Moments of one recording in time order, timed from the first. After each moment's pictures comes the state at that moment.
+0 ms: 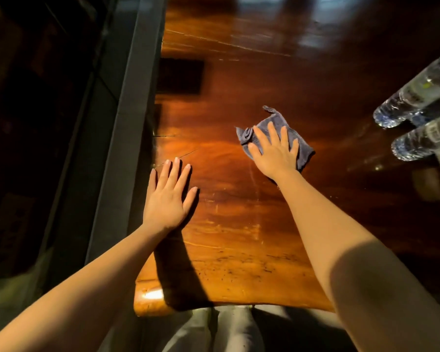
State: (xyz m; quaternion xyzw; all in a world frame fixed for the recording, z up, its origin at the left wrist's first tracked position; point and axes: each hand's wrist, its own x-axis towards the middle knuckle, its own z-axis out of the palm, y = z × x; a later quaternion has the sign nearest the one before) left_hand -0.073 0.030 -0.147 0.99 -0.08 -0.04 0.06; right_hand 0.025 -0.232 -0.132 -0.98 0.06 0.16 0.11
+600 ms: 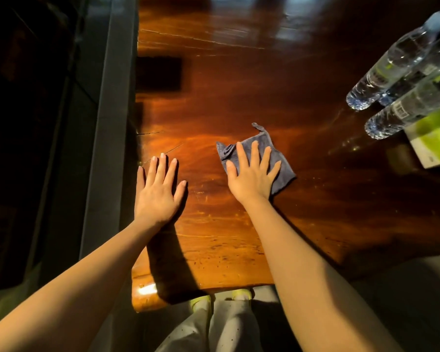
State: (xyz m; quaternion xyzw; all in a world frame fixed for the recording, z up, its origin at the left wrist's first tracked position) left_hand -0.072 0.027 -0.150 0.99 -0.08 -0.04 0.05; right_hand -0.059 -0.187 -0.137 -0.98 0.15 0.10 0.11
